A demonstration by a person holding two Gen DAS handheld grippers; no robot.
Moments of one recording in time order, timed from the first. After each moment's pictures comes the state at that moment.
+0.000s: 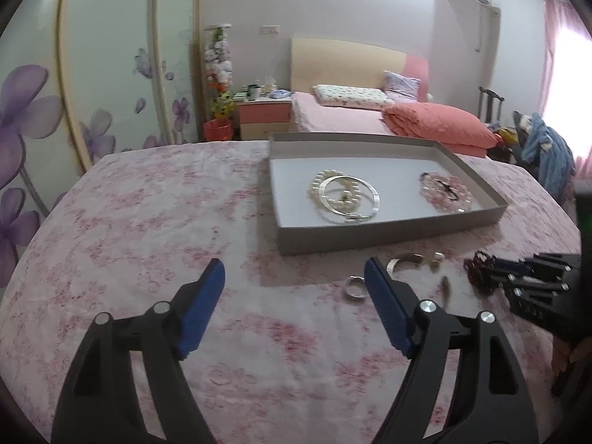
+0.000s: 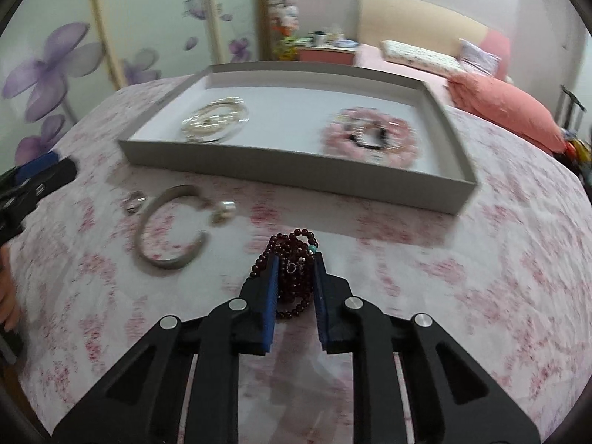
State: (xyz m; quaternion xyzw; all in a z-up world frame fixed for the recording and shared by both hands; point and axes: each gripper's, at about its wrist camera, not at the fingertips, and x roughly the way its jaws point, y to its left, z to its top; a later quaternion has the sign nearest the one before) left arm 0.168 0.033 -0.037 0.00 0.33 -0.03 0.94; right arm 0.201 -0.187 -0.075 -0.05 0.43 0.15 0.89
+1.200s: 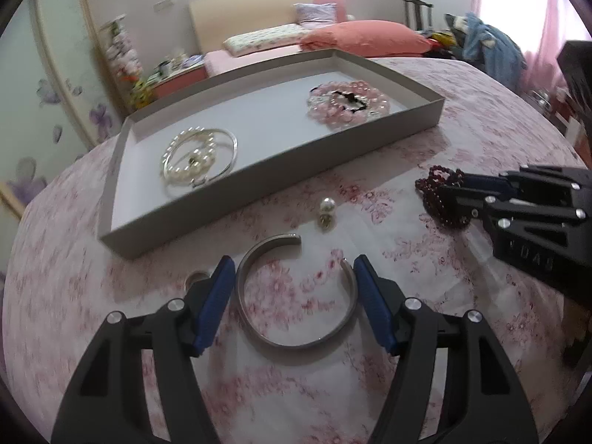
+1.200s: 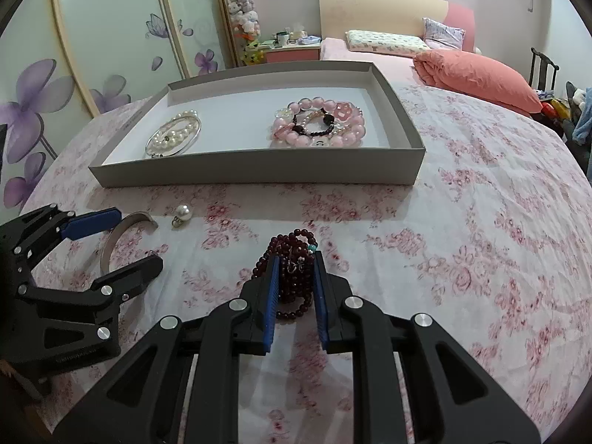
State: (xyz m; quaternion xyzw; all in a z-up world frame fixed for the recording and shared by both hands) left arm 0.204 -0.070 -0.082 0.12 0.43 -0.13 0.88; right arm 0.194 -0.216 -0.075 0.00 0.43 0.11 0.89
